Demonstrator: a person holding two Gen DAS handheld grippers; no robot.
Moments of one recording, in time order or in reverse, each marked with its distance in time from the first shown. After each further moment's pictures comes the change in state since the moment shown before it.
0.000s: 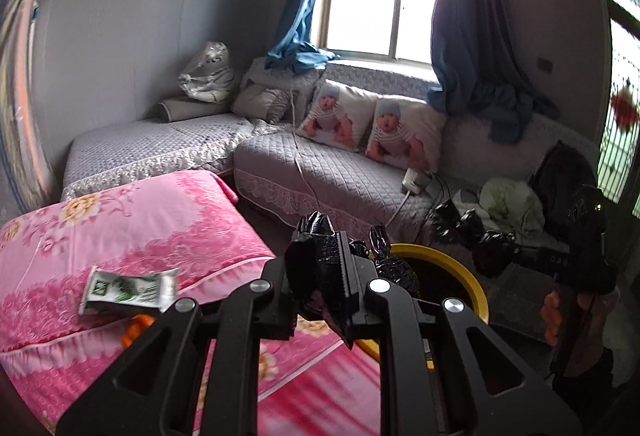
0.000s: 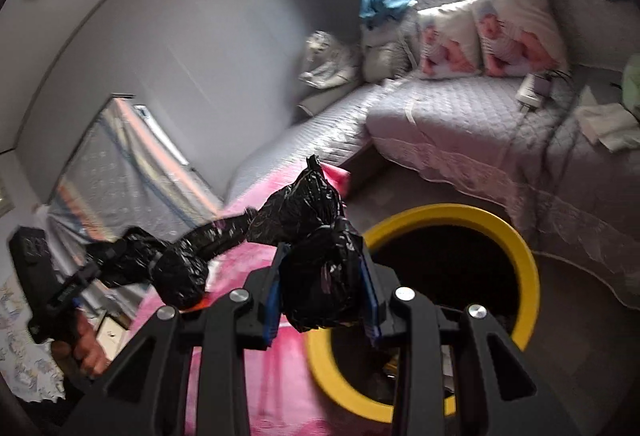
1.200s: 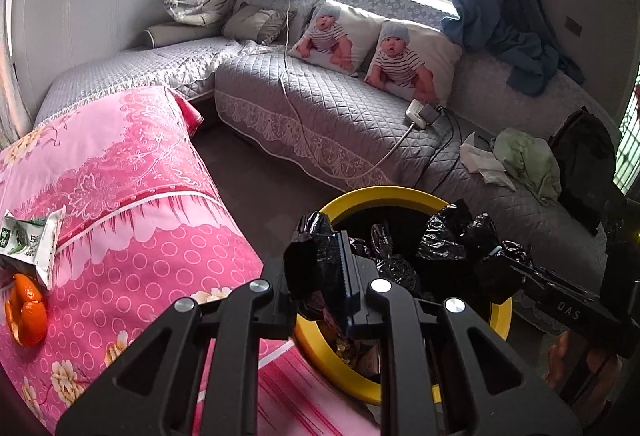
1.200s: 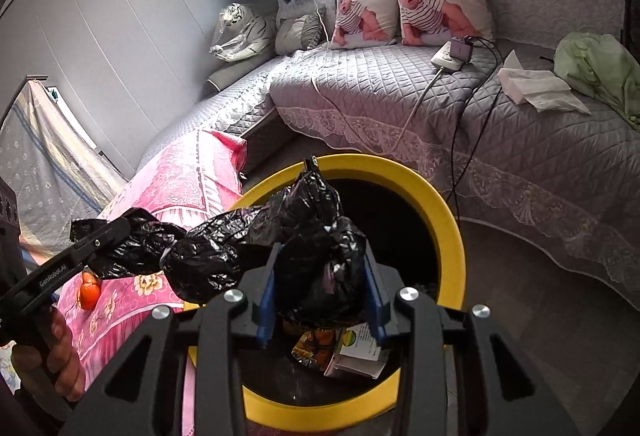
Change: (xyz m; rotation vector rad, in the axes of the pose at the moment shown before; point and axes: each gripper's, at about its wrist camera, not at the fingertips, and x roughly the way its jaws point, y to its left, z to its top) left arm 0.157 -0.039 -0.042 -0.076 0.263 -0.007; right arm 0.043 -0.052 -0.033 0.036 0.085 -0.320
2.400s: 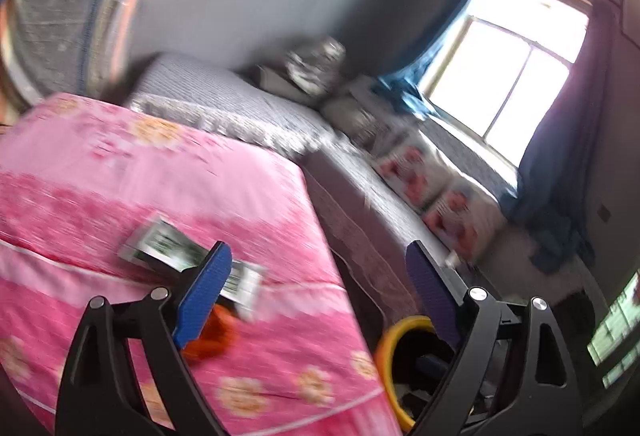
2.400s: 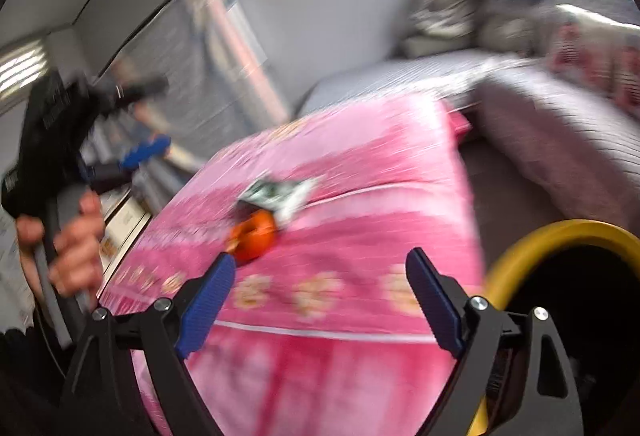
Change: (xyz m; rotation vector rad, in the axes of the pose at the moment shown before) left arm -0.194 0.198 0.002 -0.474 -0.350 0.110; right arm 0.042 0.245 -0.024 -0.467 0.161 0.539
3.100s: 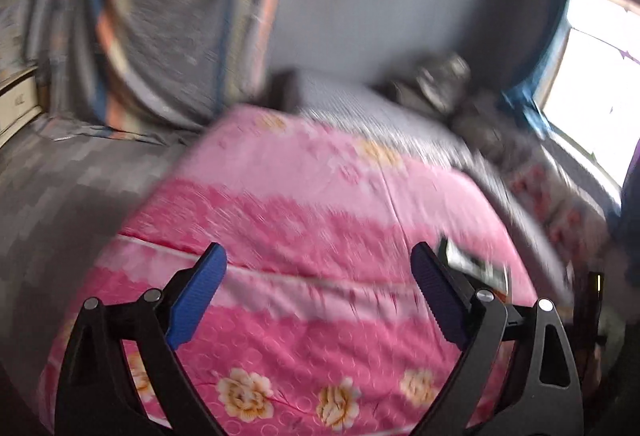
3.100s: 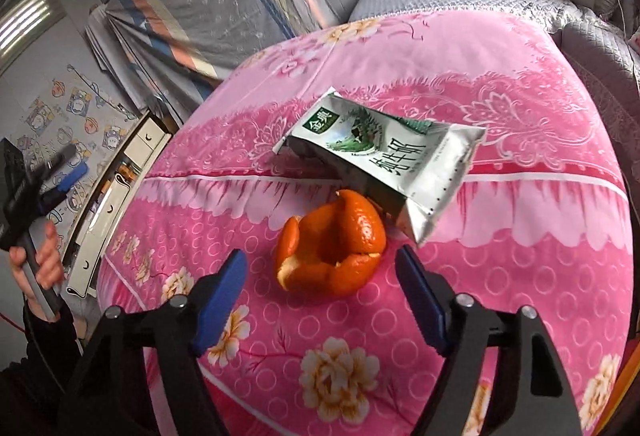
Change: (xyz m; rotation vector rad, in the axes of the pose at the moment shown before) left arm -0.115 0.231 0.018 0.012 0.015 0.373; right arm 0.173 0.069 0.020 -0.048 0.336 0.080
